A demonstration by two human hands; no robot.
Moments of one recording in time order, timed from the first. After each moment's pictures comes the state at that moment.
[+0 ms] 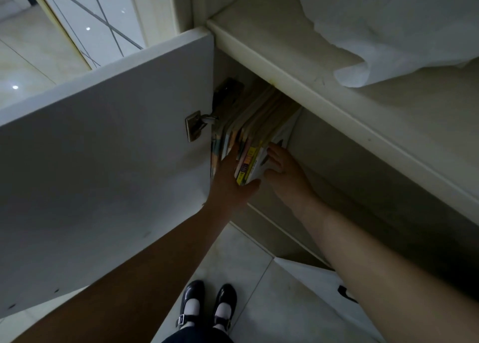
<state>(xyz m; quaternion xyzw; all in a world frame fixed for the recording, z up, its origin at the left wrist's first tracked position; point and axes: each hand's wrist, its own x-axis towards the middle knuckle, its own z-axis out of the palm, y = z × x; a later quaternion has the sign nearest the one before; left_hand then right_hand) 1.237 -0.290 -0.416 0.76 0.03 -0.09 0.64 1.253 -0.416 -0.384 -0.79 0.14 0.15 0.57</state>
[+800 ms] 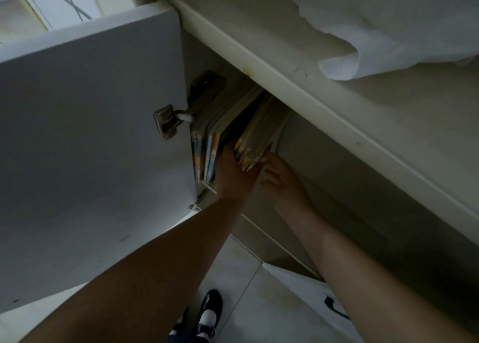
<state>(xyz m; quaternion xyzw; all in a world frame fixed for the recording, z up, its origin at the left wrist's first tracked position) 1.269 -0.349 -0.443 0.78 0.12 0.00 0.61 1.245 -0.444 -0.399 -0.75 0.14 0.15 0.62</state>
